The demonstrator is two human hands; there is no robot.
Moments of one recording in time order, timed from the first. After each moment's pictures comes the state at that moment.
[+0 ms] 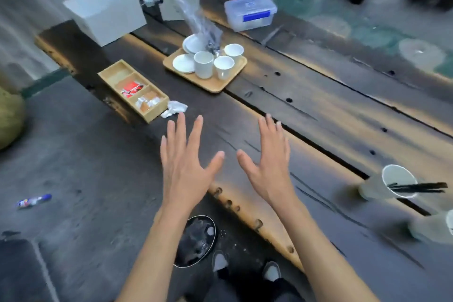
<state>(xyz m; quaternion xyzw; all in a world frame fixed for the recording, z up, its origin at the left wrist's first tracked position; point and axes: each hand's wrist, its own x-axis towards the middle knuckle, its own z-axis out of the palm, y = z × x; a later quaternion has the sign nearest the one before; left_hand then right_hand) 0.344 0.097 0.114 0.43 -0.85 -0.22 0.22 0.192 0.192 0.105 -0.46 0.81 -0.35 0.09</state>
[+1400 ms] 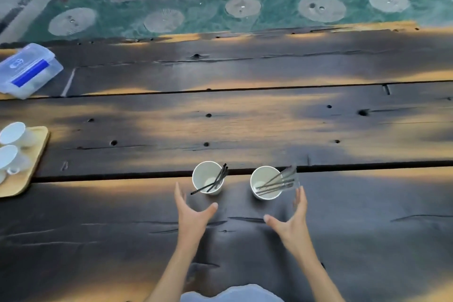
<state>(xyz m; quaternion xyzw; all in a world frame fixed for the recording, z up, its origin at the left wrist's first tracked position) 0.013 0.365 0.001 0.38 -0.68 -0.62 0.03 -0.025 0.594 0.007 0.13 0.77 -0.60 0.18</state>
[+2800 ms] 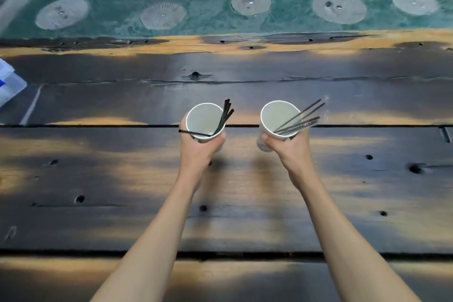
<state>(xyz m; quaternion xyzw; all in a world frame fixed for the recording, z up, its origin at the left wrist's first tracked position) -0.339 0.278 0.012 0.25 -0.69 -0.66 0.16 -0.397 0.478 0.019 0.00 0.74 -0.67 0.06</state>
